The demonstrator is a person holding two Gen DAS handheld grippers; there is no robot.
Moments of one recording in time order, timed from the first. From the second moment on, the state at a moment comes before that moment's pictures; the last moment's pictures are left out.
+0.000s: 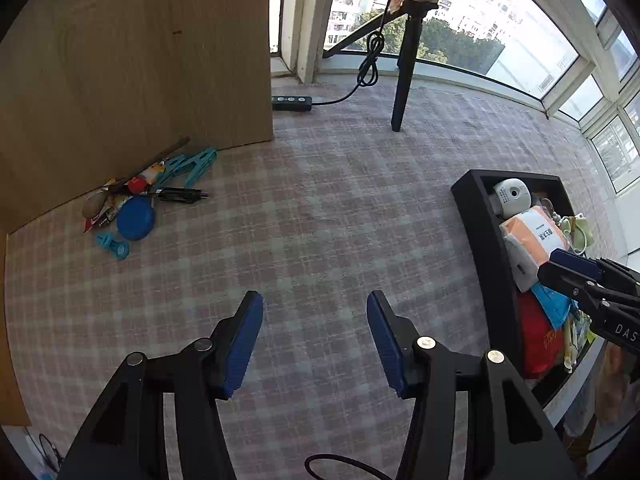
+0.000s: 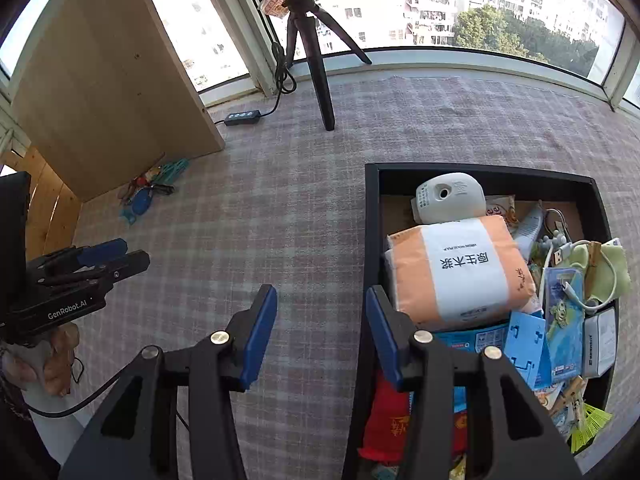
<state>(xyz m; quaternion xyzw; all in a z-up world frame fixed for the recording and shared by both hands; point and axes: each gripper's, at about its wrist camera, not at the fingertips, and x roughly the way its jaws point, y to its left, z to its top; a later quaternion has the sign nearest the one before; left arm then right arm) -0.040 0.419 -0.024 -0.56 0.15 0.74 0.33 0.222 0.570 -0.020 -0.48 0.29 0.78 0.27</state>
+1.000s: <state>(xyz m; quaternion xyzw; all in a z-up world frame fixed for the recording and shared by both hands) -0.266 0.319 -0.118 -0.58 -0.08 0.79 0.19 -0.095 0.536 -0.103 -0.47 0.36 0.77 0.23</state>
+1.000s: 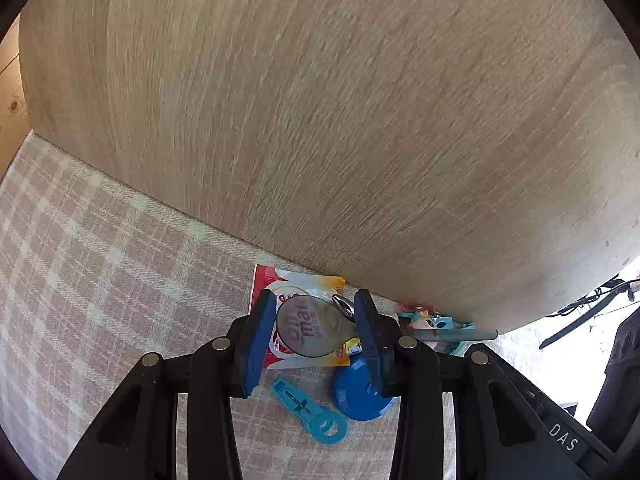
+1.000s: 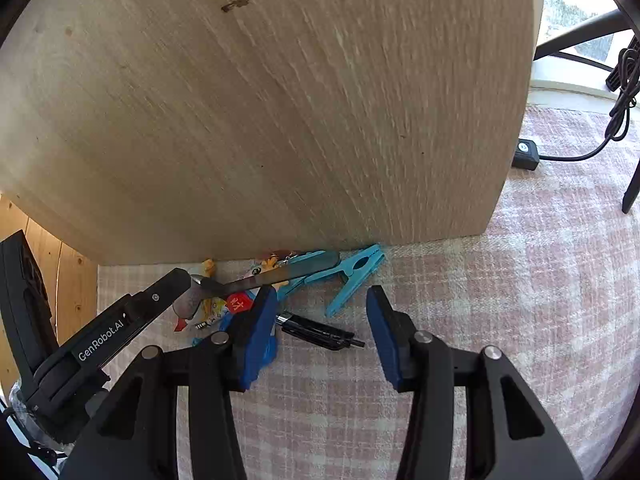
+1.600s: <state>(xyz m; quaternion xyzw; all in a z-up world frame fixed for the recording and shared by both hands) -0.272 0.339 -0.141 -0.58 -0.10 0.79 0.20 -0.142 0.520 -0.119 -0.46 0.36 0.76 0.28</state>
